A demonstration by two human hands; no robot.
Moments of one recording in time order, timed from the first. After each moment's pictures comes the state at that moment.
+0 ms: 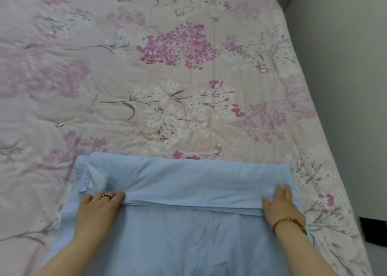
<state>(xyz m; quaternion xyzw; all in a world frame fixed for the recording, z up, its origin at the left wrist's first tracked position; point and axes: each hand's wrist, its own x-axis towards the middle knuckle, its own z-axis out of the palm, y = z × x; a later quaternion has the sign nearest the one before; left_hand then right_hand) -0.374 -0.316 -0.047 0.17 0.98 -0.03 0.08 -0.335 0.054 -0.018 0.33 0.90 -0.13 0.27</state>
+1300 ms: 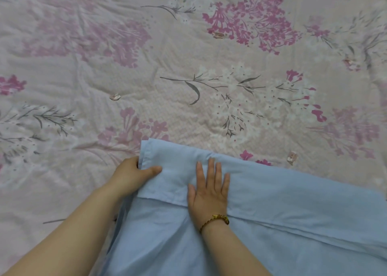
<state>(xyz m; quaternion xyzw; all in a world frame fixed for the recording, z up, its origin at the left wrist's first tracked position) -0.445 -0.397 -0.051 -0.25 0.81 0.45 0.27 -0.390 -0.228 -0.121 0.00 0.99 -0.11 0.03</state>
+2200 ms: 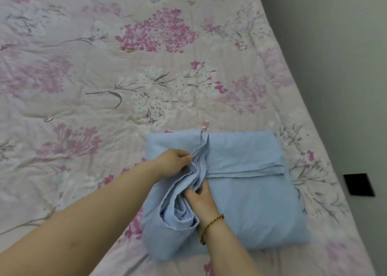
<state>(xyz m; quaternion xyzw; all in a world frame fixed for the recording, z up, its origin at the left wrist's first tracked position) -0.402 -0.170 0.020 0.03 0.82 0.36 0.44 -0.298 -0.099 -0.006 0.34 0.56 -0.73 0.19</state>
